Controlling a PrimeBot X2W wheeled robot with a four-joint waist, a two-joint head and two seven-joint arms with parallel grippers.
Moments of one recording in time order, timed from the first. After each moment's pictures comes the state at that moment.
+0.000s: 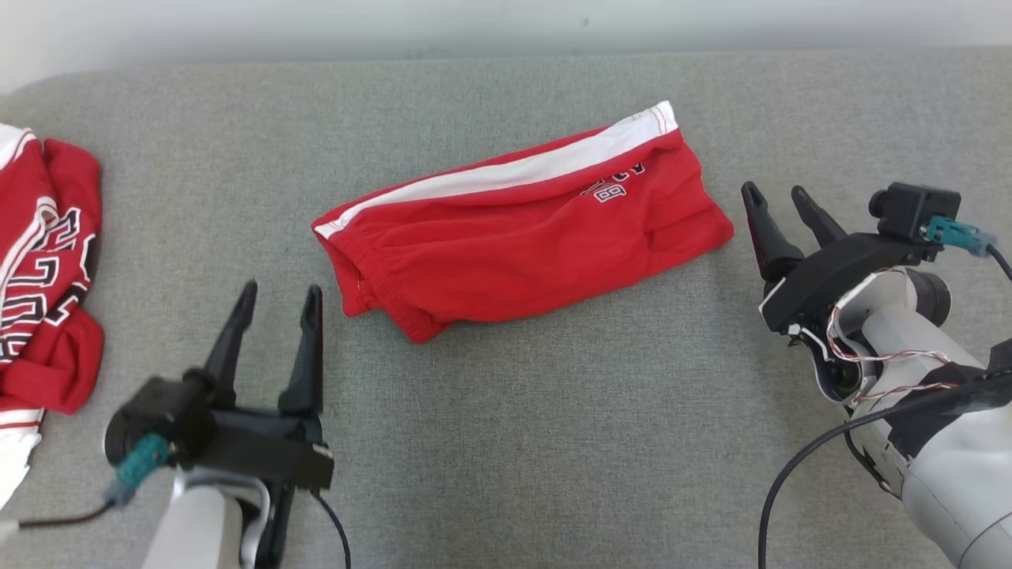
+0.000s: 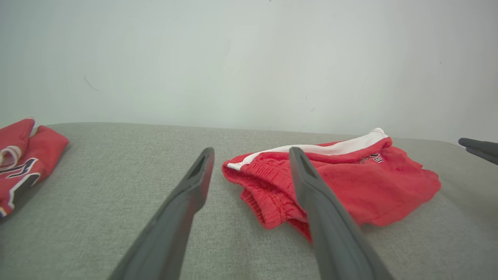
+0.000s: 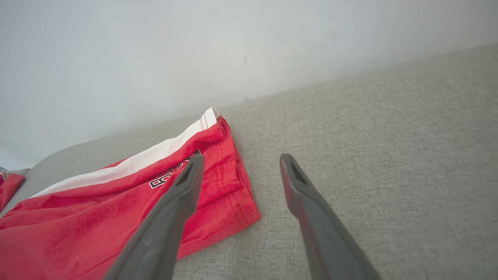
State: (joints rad) left arm -0.45 0.07 -0.06 0.23 -0.19 -0.09 -0.26; right arm -0.92 -0.40 0.89 0.85 1.06 0.13 -0.24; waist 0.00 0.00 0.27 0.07
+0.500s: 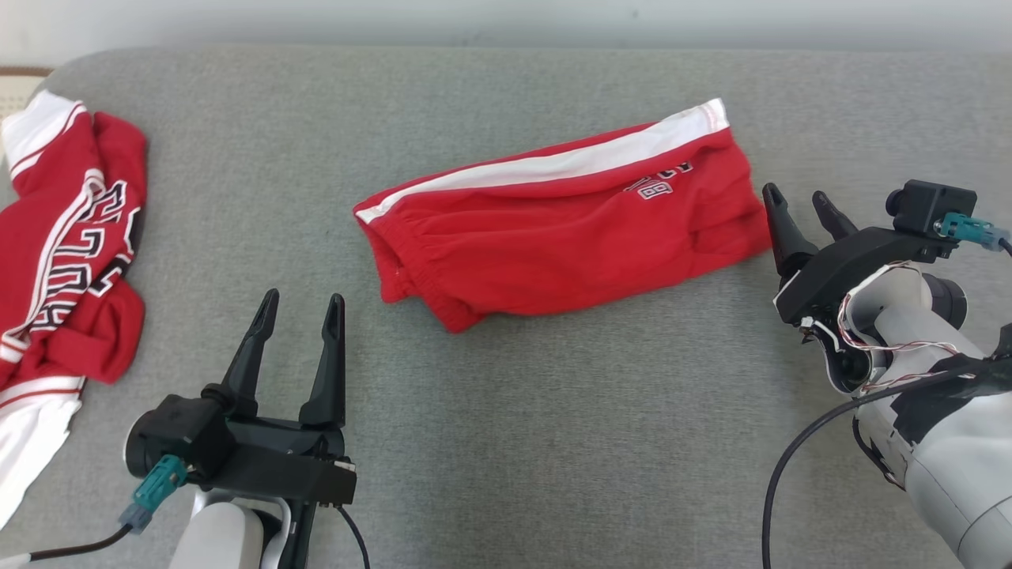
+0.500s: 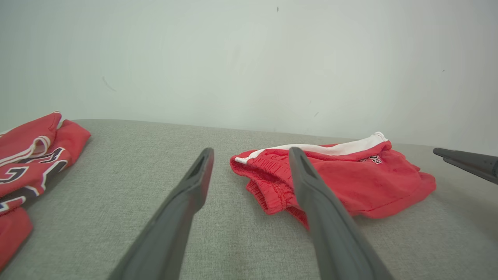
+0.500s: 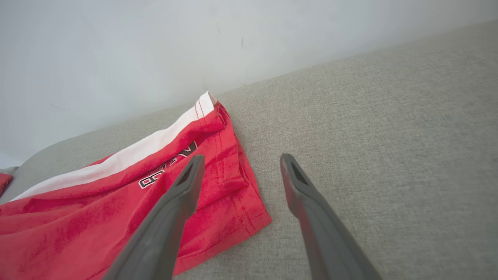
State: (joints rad) left arm -0.37 0.05 -0.09 0.12 -0.20 -0.07 -0.26; right arm -0.96 -0.39 0.89 0.95 1.10 0.13 -0.23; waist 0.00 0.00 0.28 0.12
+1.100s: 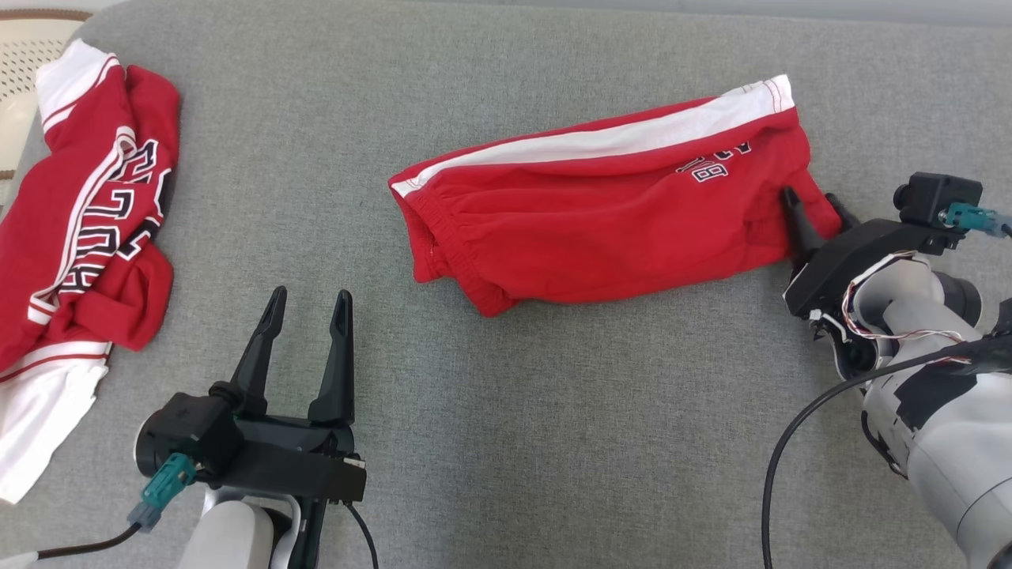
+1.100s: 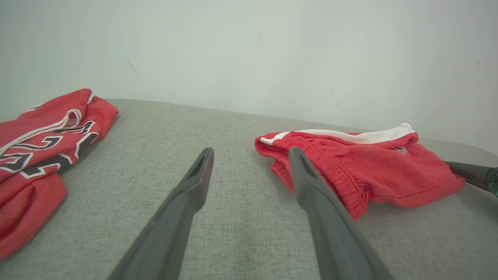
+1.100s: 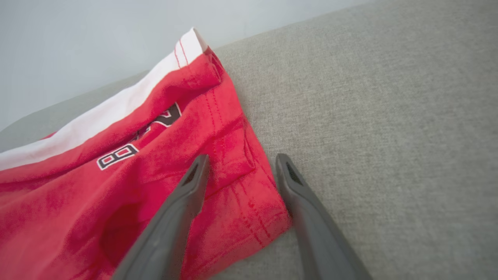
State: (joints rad) left arm -0.37 0.05 -0.14 0.10 -0.24 -0.02 -0.26; right arm -1.02 -0.36 0.93 1.08 1.12 0.13 -0.20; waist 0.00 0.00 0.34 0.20
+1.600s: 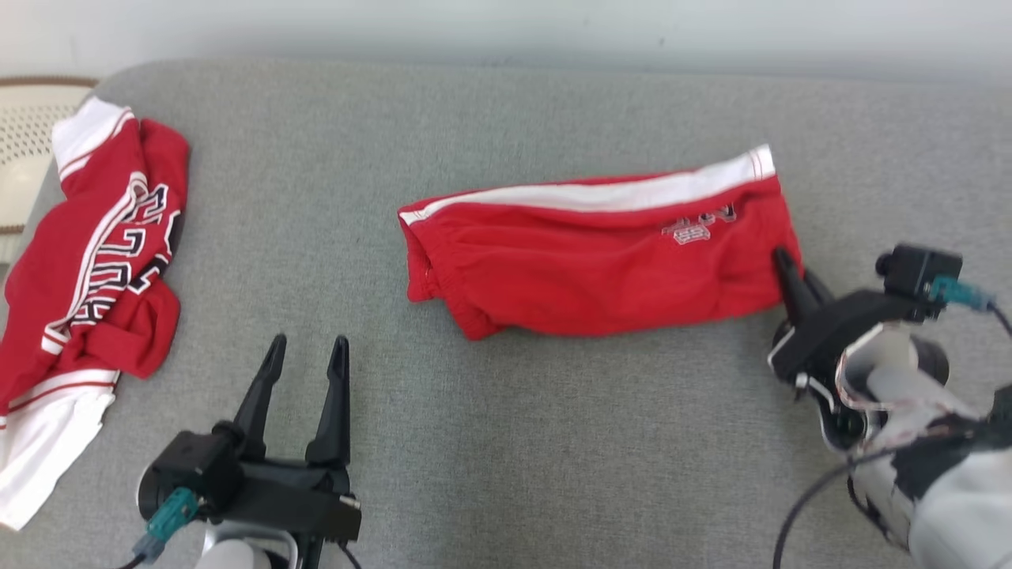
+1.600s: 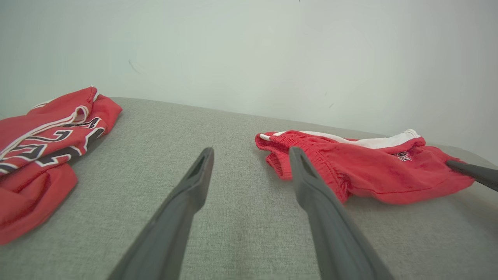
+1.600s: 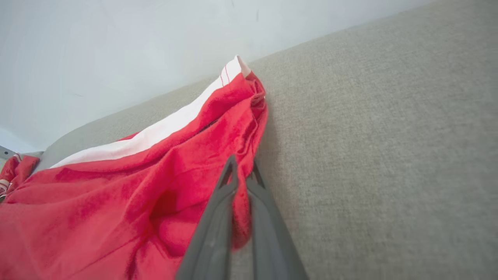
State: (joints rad) left arm -0.31 0.05 -0.12 0.13 -0.24 -0.03 -0.26; right arm -0.85 -0.42 0.95 0.88 1.20 0.13 -0.26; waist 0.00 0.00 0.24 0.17
